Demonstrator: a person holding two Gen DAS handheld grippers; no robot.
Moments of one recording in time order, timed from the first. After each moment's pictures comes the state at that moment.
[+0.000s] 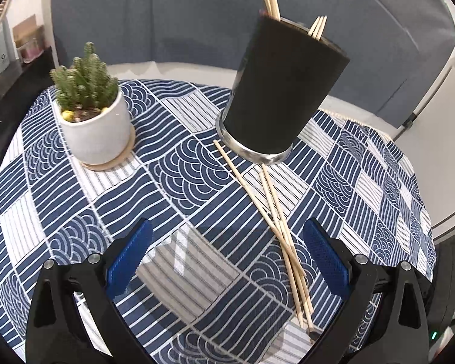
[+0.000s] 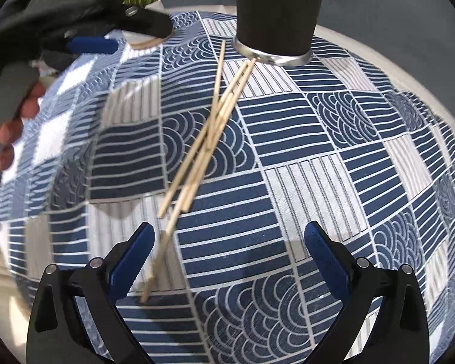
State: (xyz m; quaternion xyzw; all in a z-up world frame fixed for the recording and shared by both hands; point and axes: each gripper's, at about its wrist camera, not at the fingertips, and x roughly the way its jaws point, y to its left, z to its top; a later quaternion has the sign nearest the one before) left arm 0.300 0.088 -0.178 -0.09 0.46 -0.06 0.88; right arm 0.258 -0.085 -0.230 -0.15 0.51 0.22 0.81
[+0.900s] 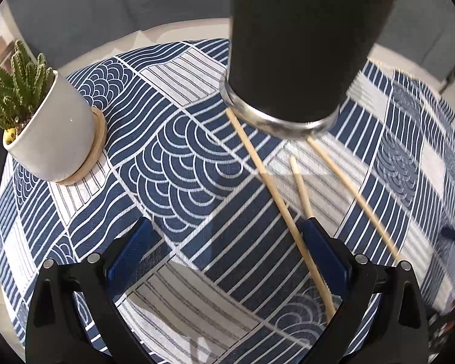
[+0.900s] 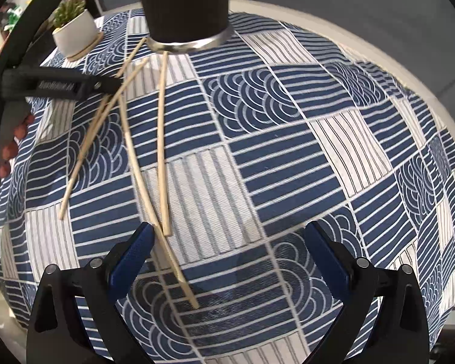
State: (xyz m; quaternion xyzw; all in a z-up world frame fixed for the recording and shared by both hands) left arm 0.354 0.047 -0.239 0.02 0.54 -0.01 0.84; right arm 0.303 -0.166 -0.230 -0.12 0.56 0.18 0.80
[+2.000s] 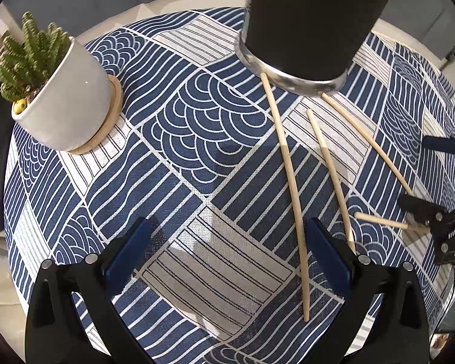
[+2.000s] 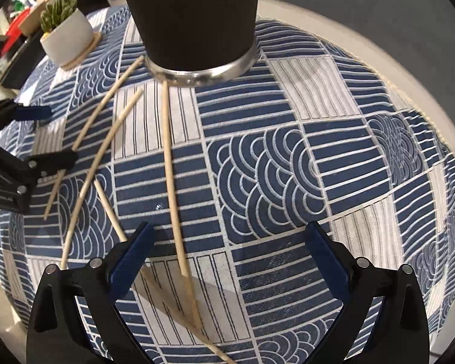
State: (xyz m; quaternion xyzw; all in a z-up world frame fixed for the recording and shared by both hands) left arm 0.360 0.069 -0.245 0.02 0.60 -0.02 0.80; right arm 0.386 -0.118 -0.232 -0.17 0.58 0.23 0.77
